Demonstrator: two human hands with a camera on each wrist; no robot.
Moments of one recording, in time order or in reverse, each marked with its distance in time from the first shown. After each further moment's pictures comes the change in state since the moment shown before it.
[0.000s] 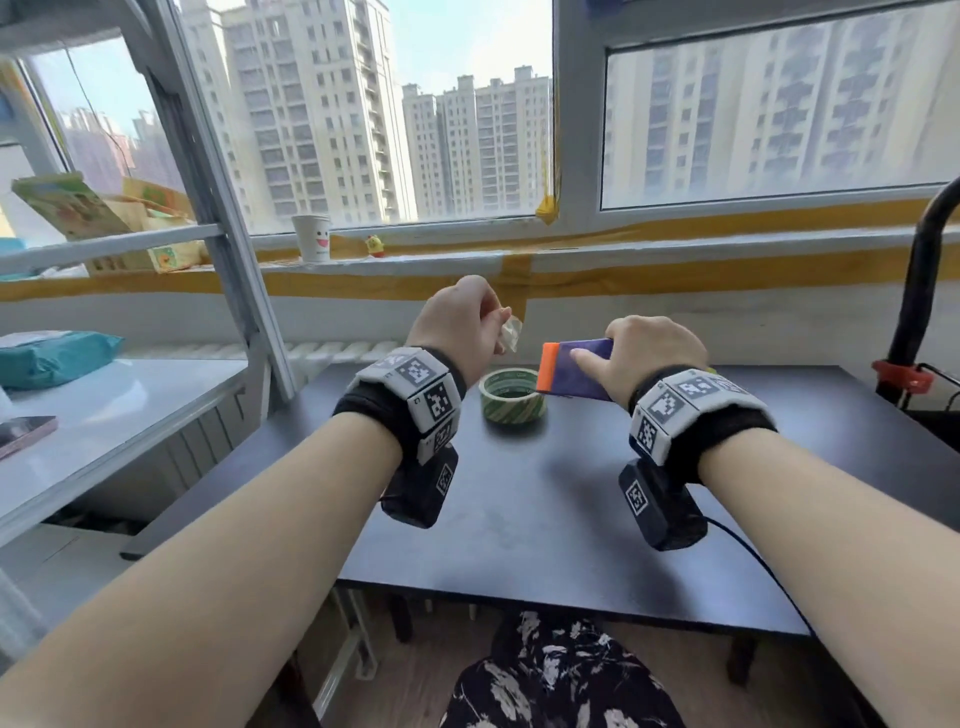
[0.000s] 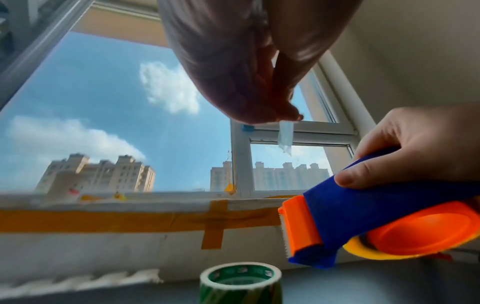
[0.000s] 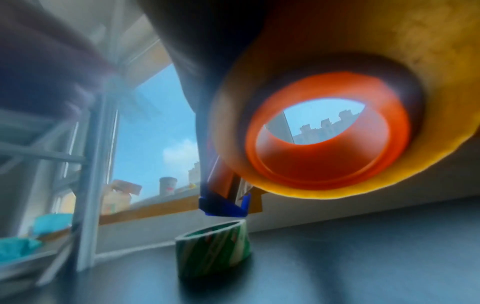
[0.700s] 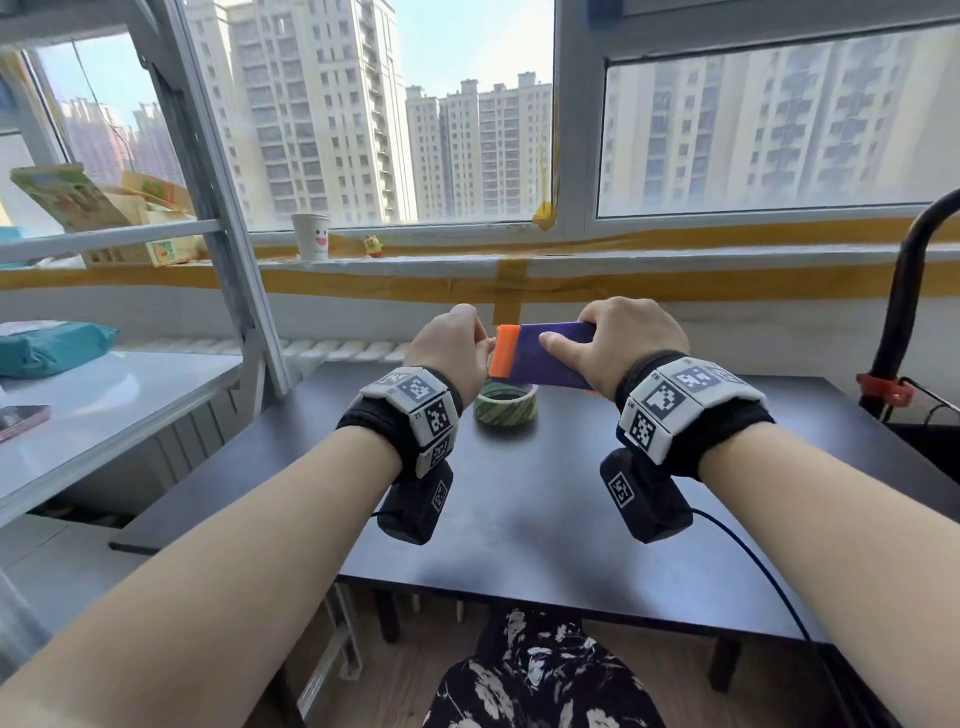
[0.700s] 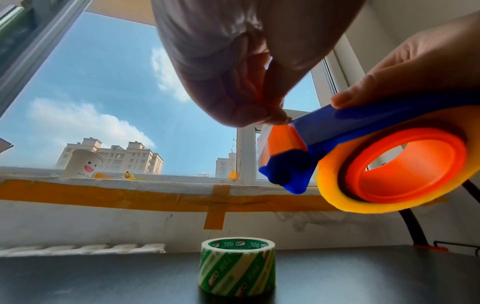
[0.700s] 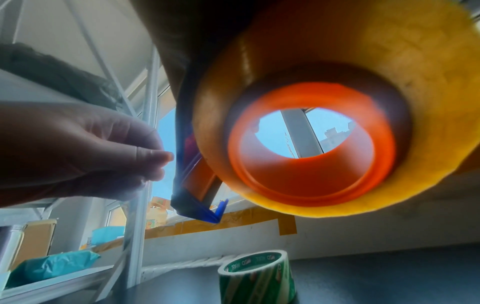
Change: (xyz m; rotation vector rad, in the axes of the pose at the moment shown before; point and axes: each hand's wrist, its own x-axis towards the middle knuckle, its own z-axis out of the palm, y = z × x) left_hand -0.016 0.000 0.008 0.099 -0.067 -0.135; right_hand -0.006 -0.013 -0.026 0.160 0.075 -0.112
